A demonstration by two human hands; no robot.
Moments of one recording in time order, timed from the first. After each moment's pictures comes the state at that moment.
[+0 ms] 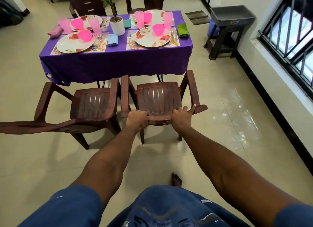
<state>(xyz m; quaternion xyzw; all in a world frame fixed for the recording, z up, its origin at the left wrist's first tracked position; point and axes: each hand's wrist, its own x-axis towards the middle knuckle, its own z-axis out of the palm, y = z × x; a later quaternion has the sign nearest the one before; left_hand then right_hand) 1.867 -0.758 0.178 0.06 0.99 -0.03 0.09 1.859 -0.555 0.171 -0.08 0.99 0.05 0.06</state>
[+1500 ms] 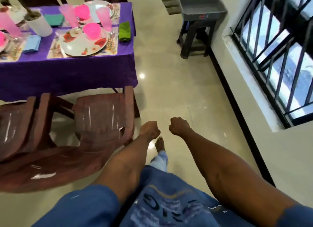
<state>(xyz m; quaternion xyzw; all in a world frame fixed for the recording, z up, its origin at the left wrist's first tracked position) 1.617 -0.310 0.094 -0.02 0.95 0.15 0.27 1.600 -0.157 0.115 -0.03 0.96 -0.09 0.27</state>
